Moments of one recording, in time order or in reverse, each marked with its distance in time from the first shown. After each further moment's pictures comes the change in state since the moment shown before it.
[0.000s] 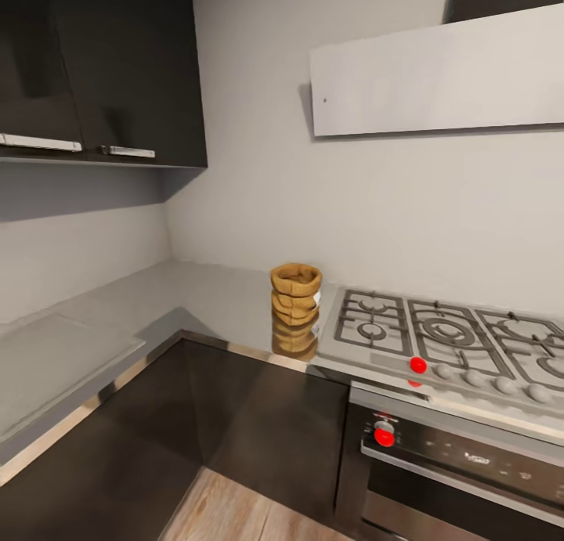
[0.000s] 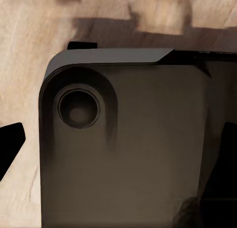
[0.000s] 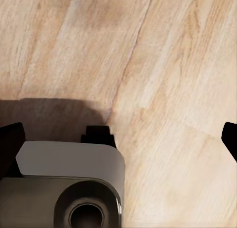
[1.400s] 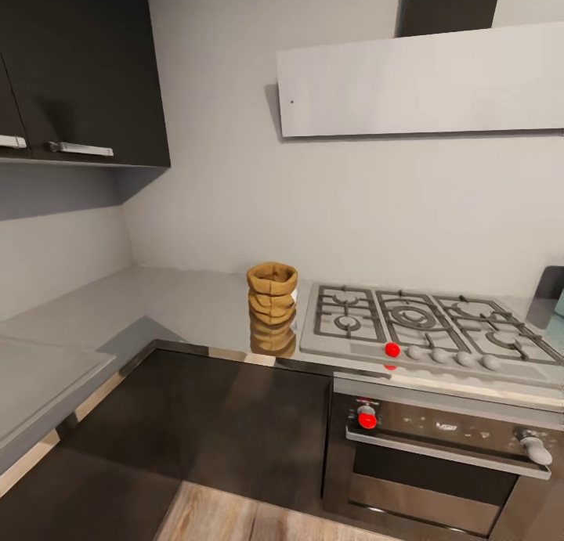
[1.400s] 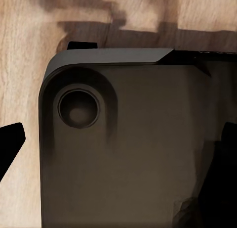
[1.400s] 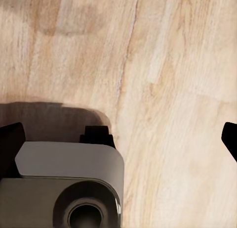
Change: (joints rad) left arm 0.000 0.000 0.000 0.000 0.000 0.000 0.000; right arm 0.000 0.001 0.000 0.000 -0.001 0.000 -0.007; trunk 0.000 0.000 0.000
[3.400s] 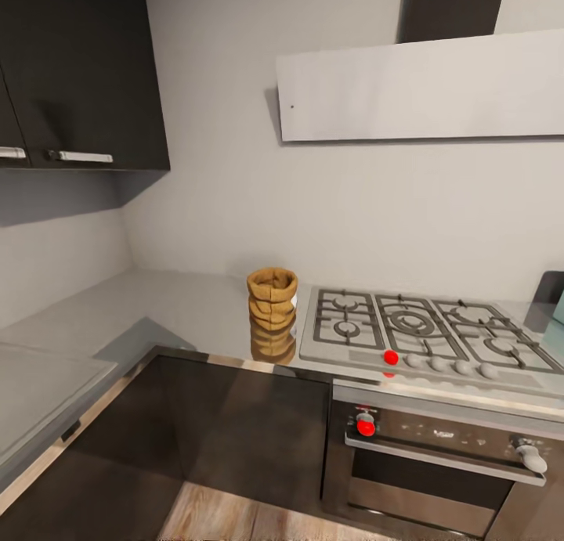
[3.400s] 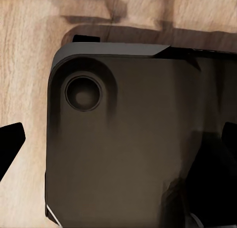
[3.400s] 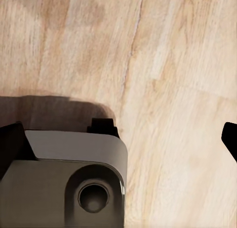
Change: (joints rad) left arm 0.000 0.000 0.000 0.000 0.041 0.000 0.006; right arm 0.000 0.010 0.000 0.000 0.004 0.000 0.008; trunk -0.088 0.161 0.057
